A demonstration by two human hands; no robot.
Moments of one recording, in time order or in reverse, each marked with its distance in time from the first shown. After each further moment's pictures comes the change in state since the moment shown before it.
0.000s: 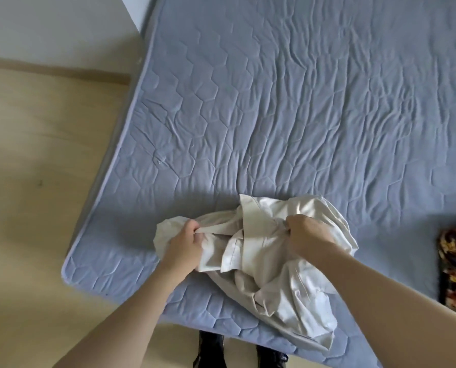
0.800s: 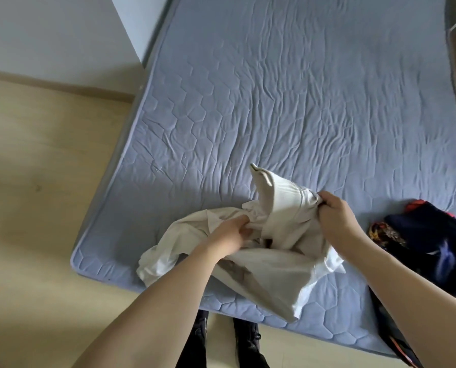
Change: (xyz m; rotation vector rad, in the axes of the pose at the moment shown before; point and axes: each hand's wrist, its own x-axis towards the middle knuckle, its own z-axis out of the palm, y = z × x) left_hand -0.090 0.130 0.001 0.061 -0.359 0.314; right_hand -0.155 0.017 -0.144 0.808 0.352 0.143
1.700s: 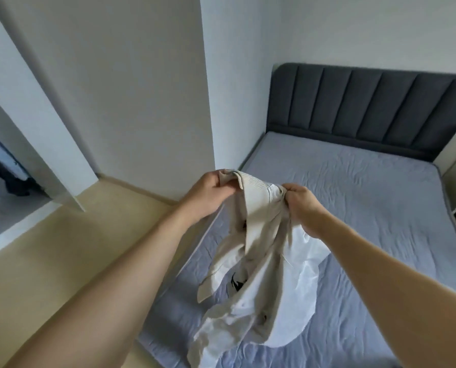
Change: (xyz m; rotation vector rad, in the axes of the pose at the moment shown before) left_hand -0.329 0.232 -0.320 -0.337 0.683 0.452; right_hand -0.162 -0.349 -0.105 0.204 -0.280 -0.439
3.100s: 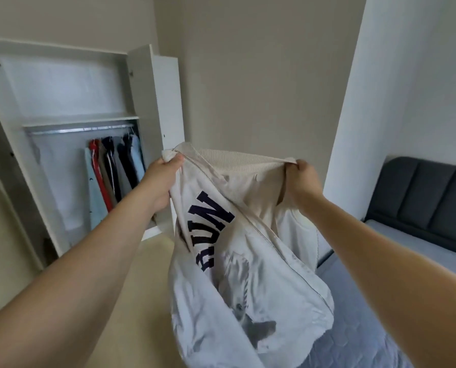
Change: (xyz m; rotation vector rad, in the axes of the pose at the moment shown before) left_hand -0.149 0.036 -0.376 -0.307 0.931 -0.123; right_hand -0.029 -0.273 0.251 -0.113 0.053 -0.590
